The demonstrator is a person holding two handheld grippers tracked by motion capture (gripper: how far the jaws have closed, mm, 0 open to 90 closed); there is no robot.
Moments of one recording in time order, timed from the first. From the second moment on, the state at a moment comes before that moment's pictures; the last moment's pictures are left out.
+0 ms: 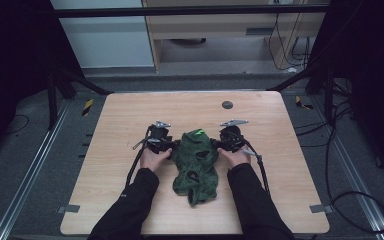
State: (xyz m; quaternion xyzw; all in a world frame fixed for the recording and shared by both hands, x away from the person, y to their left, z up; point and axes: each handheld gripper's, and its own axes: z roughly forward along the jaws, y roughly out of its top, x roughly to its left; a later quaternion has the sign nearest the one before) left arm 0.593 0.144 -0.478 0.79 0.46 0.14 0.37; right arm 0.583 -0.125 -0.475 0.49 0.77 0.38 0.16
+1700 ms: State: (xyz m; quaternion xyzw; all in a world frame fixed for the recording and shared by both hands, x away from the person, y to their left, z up) left arm 0.588 0.131 -0.480 0.81 0.46 0.13 0.34; right arm 0.583 -0.111 -0.484 0.48 0.79 0.35 0.13
